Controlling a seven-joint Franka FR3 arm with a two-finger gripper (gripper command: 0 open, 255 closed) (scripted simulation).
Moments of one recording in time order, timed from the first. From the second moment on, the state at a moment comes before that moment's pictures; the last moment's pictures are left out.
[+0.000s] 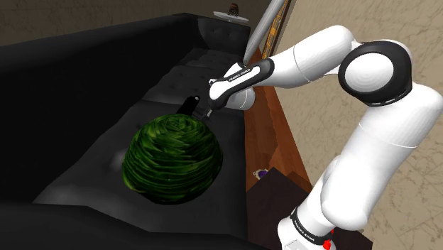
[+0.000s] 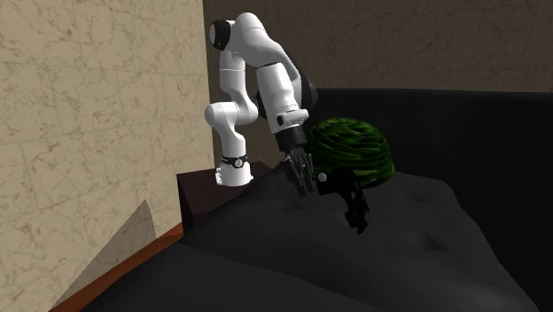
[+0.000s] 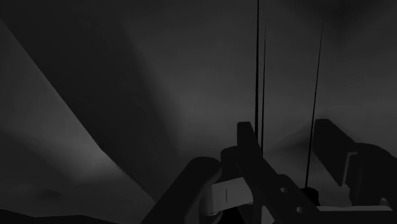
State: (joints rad) arm 0.14 0.11 -0.16 -2.31 0.41 2.81 -0.95
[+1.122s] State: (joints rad) arm 0.15 0.01 -0.18 -2.29 0.29 2.69 -0.85
